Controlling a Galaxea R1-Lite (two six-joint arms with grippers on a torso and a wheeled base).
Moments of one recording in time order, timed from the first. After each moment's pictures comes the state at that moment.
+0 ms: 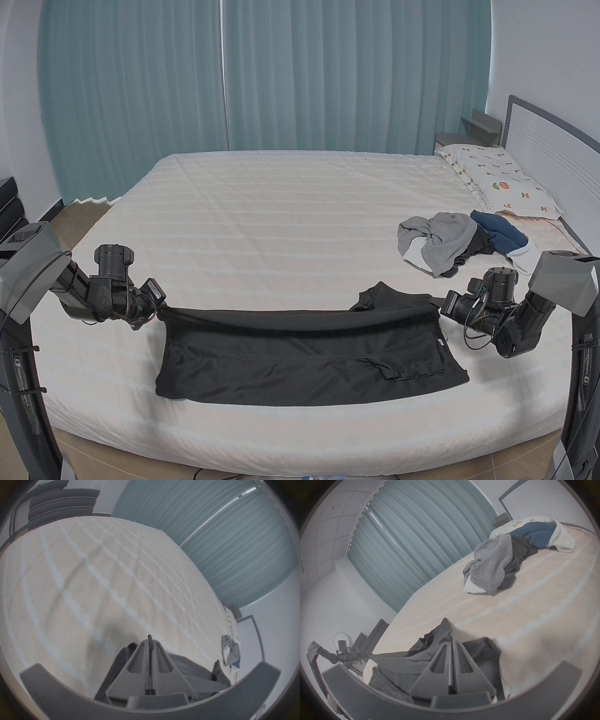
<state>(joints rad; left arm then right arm) 0.07 2.26 -1.10 -0.42 -0.19 -0.74 0.03 2.41 -0.90 -1.14 0.34 0.50</state>
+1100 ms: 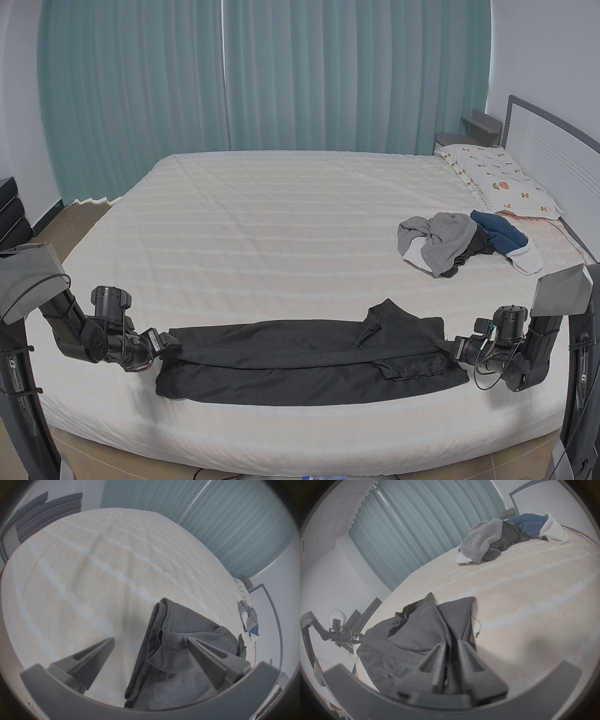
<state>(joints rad) 0.06 2.22 -0.75 -0.56 -0.18 -0.51 -0.01 2.47 -0.58 -1.35 0.39 0.29</state>
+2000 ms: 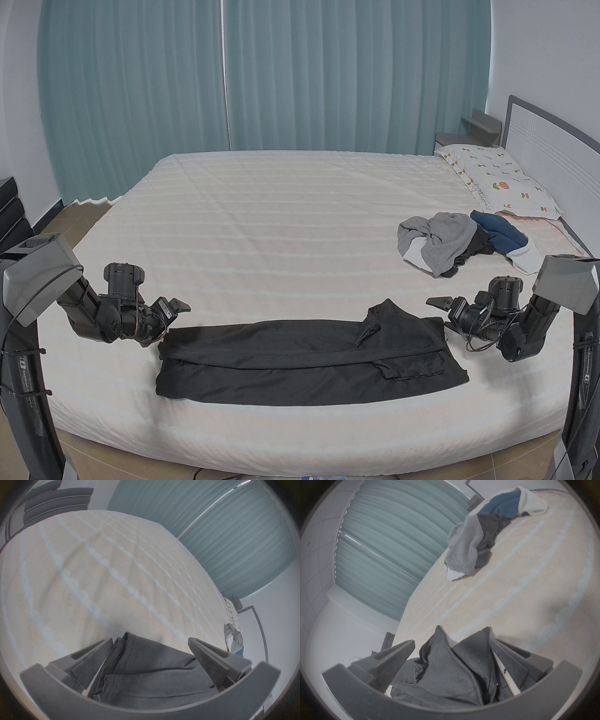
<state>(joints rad) 0.02 2.27 -0.97 -0.55 -0.19 -0.72 -0.01 2.42 -0.85 -1.11 0.40 0.74</state>
